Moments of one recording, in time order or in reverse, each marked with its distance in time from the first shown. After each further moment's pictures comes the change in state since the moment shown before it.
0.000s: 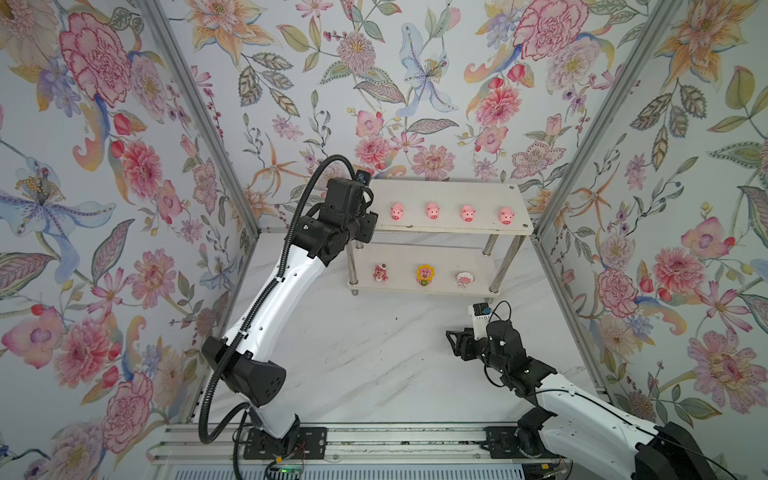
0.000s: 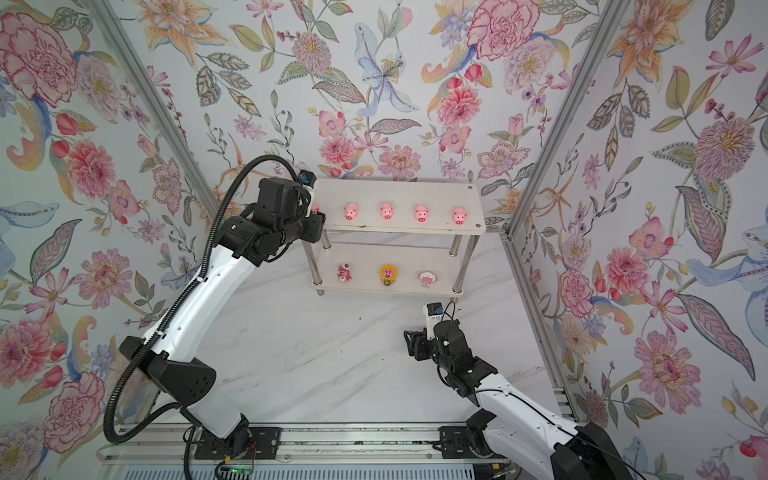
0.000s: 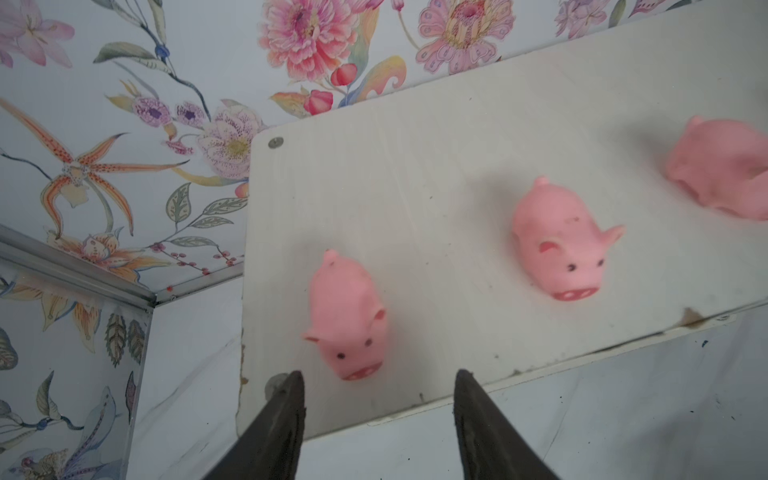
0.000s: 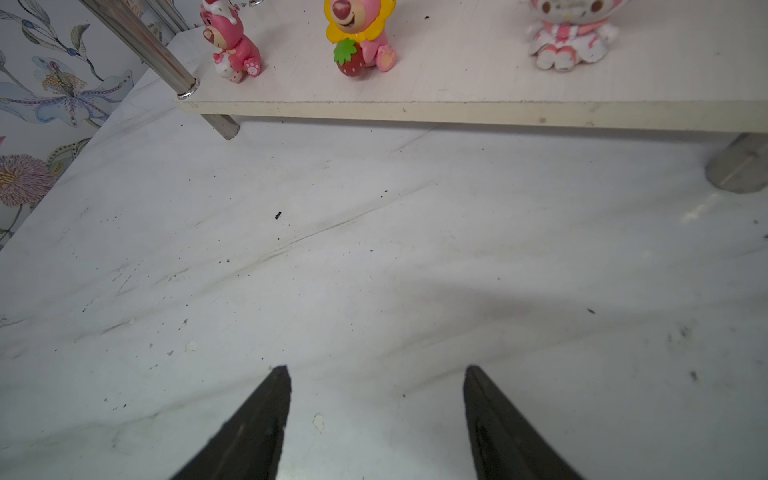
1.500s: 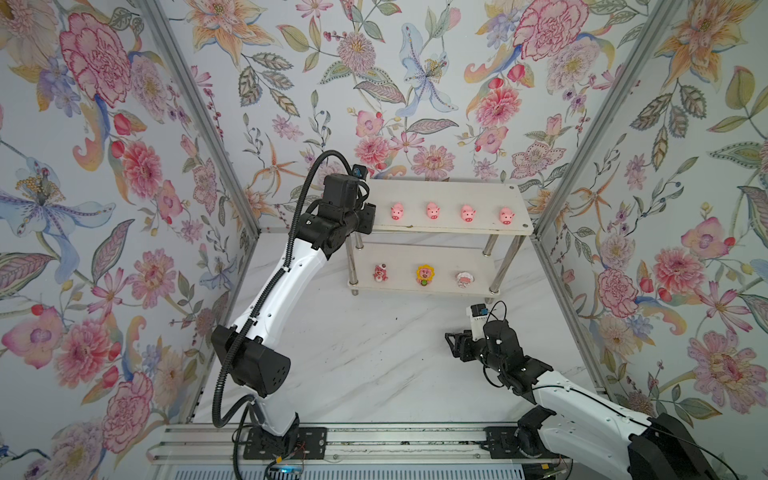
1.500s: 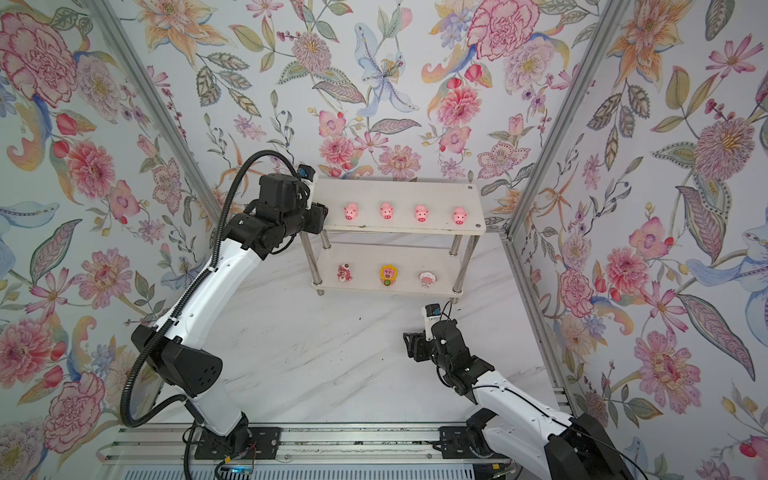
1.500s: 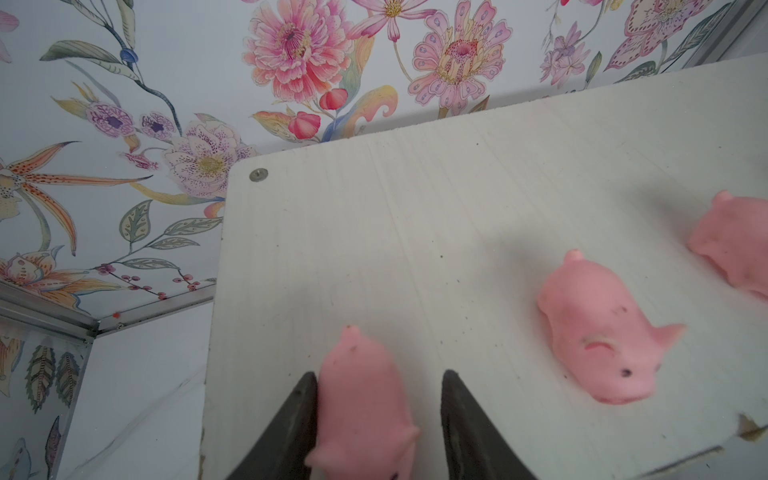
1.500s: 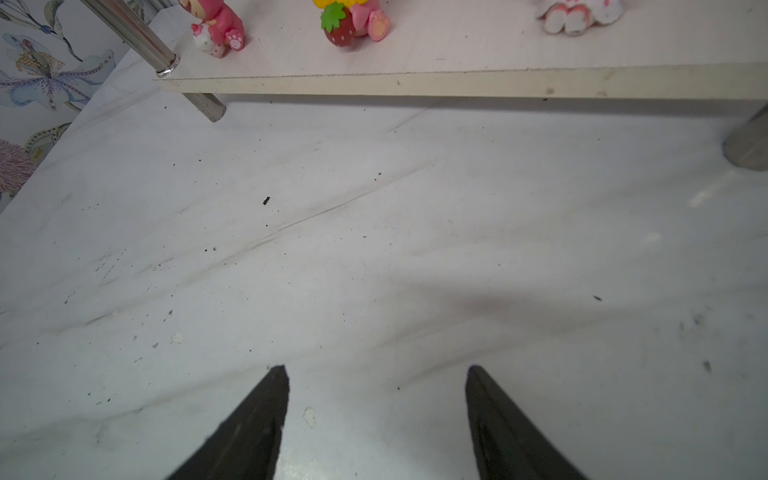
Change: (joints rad) left arm 0.035 0.098 0.060 0.117 0.118 -0.026; right arm 0.000 0.046 0.000 0.007 -0.003 0.000
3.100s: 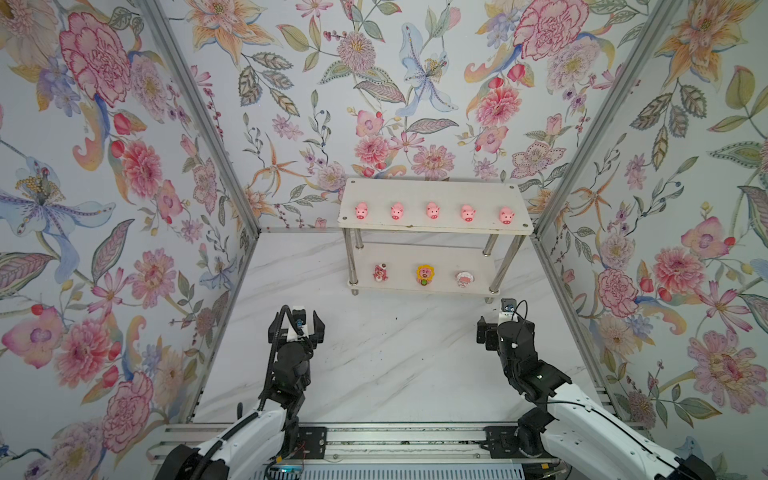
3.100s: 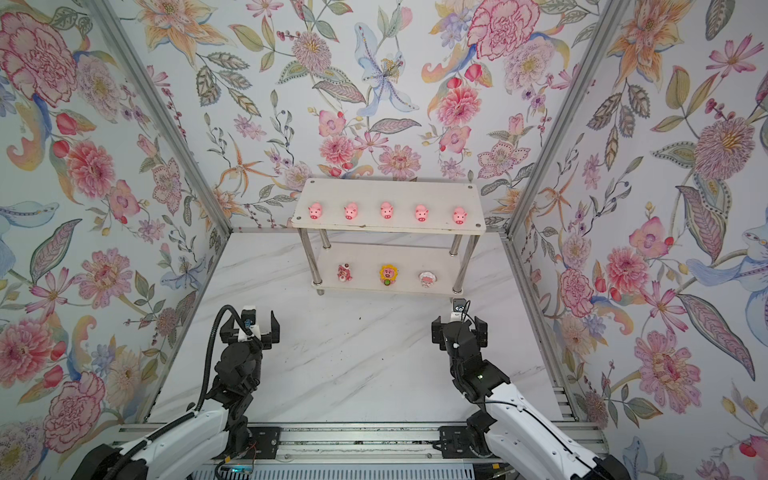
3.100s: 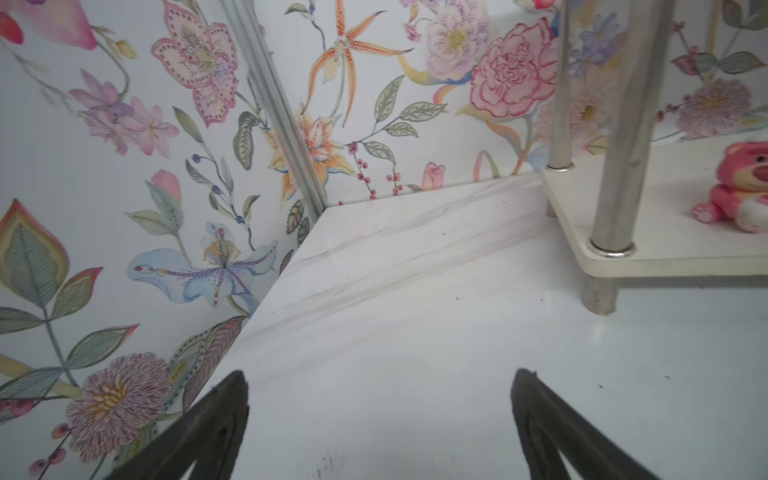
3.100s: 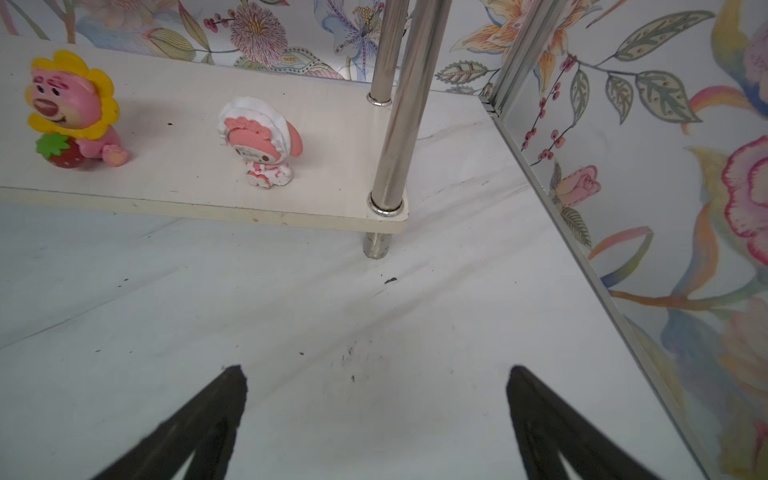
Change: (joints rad) left arm 0.140 -0.833 -1.987 1.572 -0.453 0.233; right arm -0.052 -0.153 0.014 -0.068 0.626 -0.287
